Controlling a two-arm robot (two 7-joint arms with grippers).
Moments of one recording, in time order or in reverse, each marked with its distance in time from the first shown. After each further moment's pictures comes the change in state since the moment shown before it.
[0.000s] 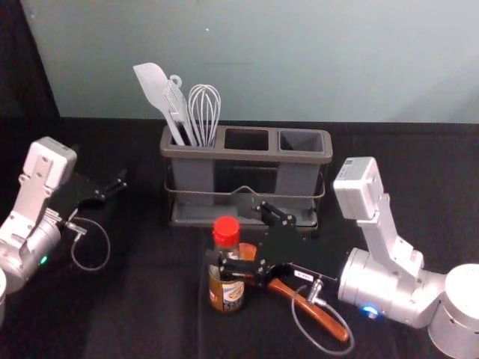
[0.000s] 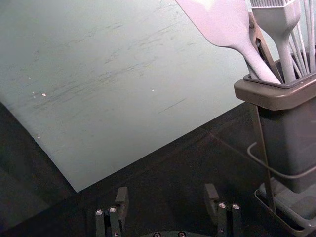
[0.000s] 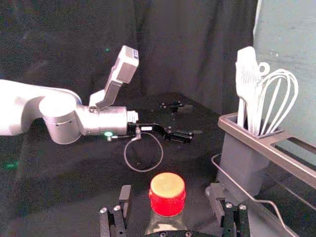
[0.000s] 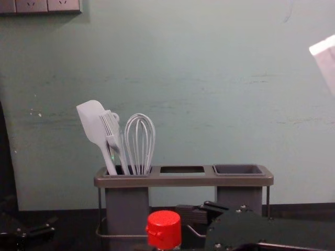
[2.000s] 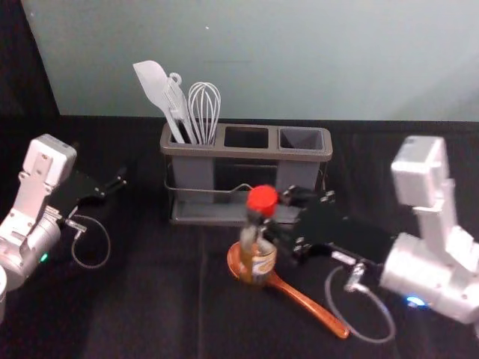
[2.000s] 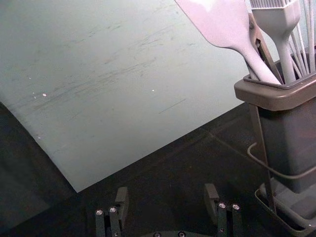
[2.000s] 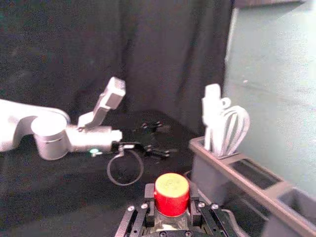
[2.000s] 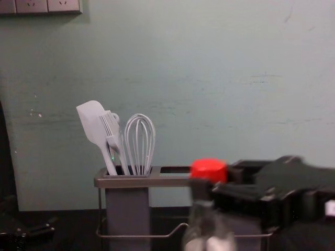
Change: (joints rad) left arm 0.000 0.000 0.000 0.000 0.000 0.000 0.000; right arm -0.093 0.080 0.116 -0.155 0.016 -0.009 -0.046
